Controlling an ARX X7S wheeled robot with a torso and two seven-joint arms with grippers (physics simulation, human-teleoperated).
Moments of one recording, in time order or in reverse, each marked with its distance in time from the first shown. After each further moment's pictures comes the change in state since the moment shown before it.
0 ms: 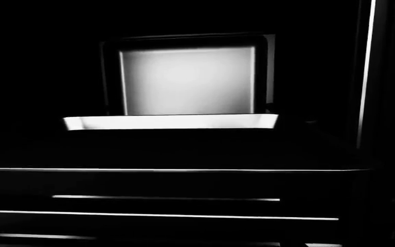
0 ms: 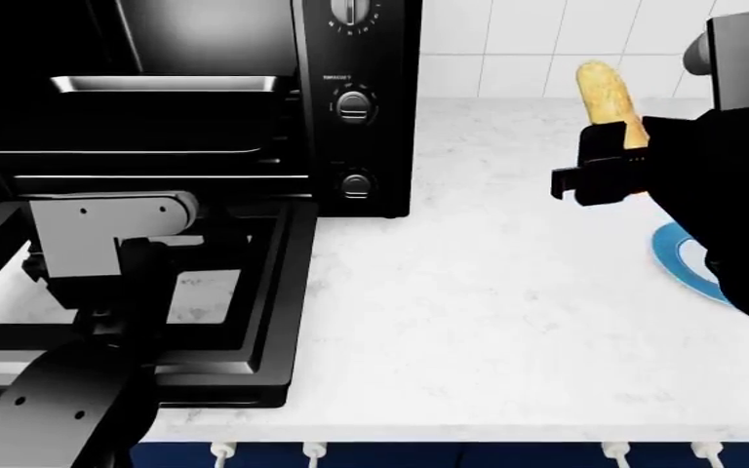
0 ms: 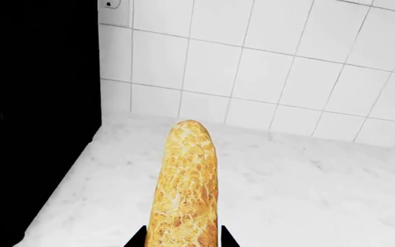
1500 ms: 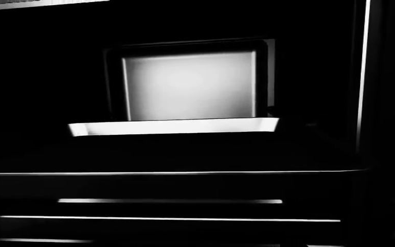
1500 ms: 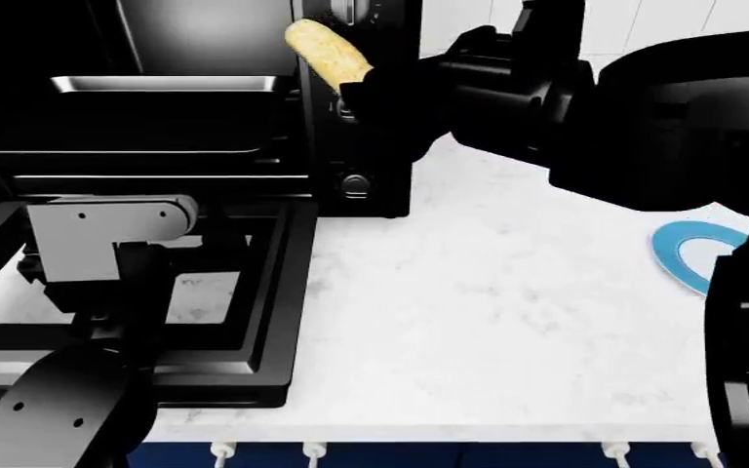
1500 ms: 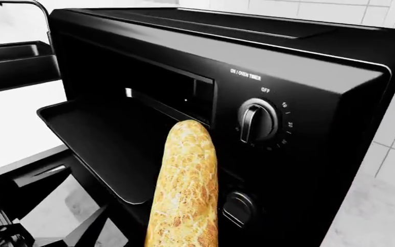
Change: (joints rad) left arm 0.014 -0.025 0.020 0.009 -0.007 0.030 -0.026; right arm 0.303 -0.213 -0.323 0.271 0.058 -0.195 -0.512
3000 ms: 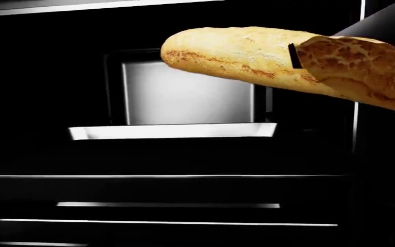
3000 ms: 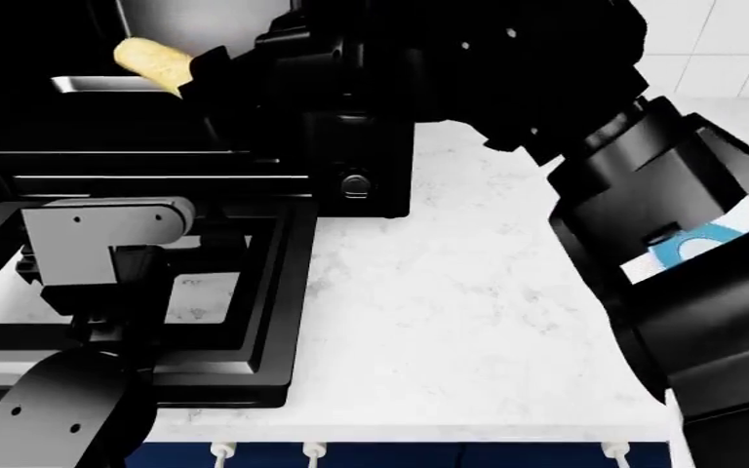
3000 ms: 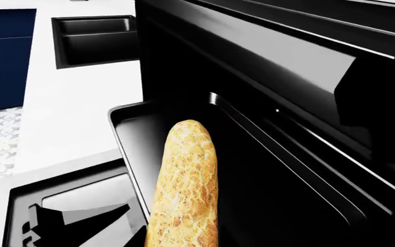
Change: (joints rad) left arm 0.014 -0.016 0.006 -0.005 -0.021 0.046 -0.012; right arm 0.287 -0.304 -0.593 0.681 -0.271 -0.515 -0.655
